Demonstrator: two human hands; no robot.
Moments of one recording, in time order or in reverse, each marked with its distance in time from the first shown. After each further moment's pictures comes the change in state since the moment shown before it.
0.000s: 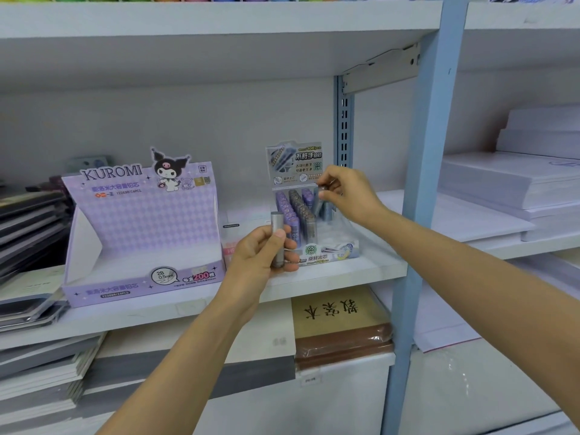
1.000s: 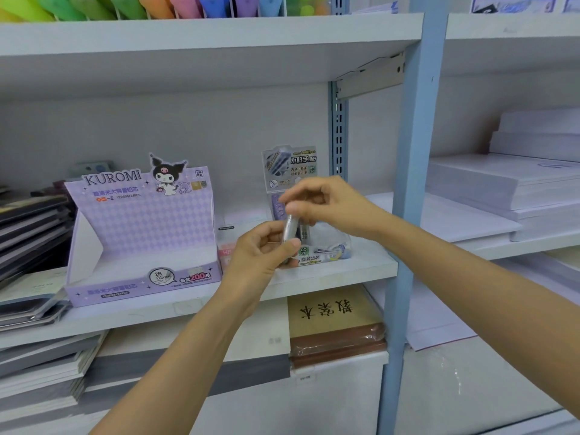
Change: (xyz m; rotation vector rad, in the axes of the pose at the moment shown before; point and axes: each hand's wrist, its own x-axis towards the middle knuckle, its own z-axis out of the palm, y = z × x) left_hand -0.005 0.013 0.014 0.091 -0.026 0.046; right_hand -0.037 -0.048 -0.024 0.429 -0.347 -0.147
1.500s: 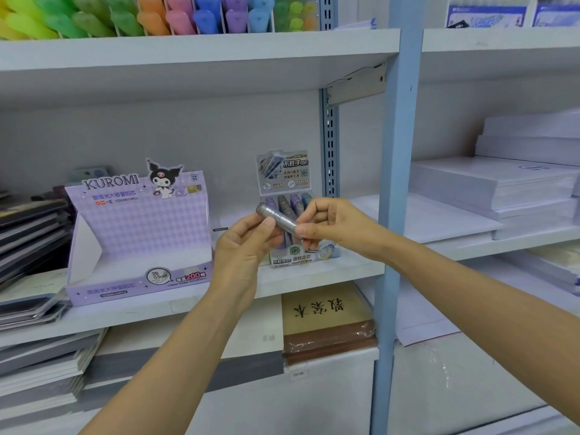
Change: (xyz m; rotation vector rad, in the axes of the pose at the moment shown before) left_hand -0.003 0.011 0.006 -0.290 0.151 0.050; right_hand -0.035 0.012 -0.001 0.275 -0.047 0.139
